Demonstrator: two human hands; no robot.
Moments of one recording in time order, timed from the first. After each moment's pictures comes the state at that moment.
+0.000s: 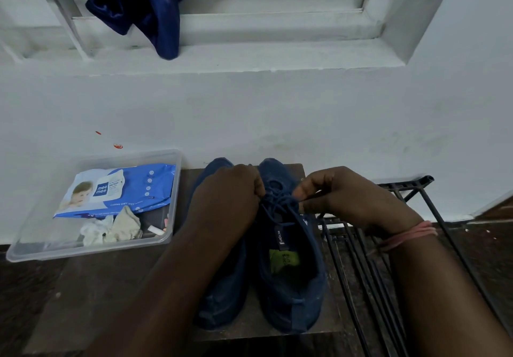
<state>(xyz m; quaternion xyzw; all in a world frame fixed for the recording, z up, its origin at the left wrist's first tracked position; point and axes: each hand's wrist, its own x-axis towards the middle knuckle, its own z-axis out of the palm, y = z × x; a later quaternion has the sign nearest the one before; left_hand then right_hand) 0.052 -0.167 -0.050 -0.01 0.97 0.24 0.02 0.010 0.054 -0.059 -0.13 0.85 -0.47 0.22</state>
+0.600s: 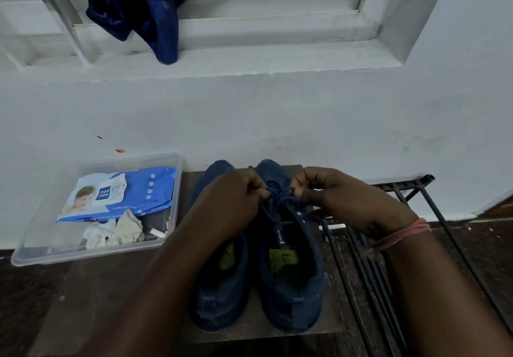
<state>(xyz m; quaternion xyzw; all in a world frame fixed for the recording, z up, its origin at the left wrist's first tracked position) 0.055 -0.169 -0.047 -0.01 0.94 0.34 0.06 0.012 0.049 -0.062 -0.12 0.78 -0.55 0.27</state>
